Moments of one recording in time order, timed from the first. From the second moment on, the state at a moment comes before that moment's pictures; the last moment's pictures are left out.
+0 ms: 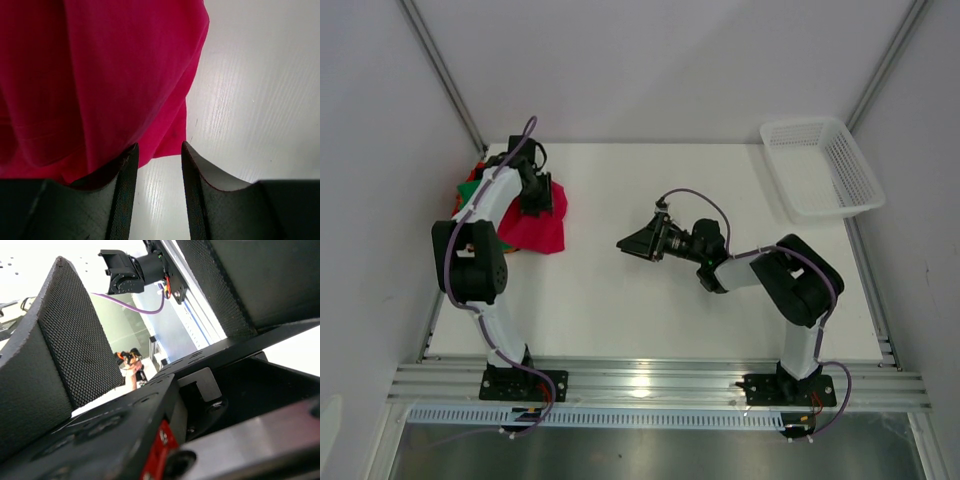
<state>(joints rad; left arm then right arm) -0.01 1.90 1.58 -0.84 0.03 -0.13 0.66 1.88 0.80 1.16 -0.61 1.21</state>
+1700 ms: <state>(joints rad) 0.17 1.55 1.22 -0.40 0.67 -0.53 0.70 1.88 0.89 0.91 -0.46 1.09</state>
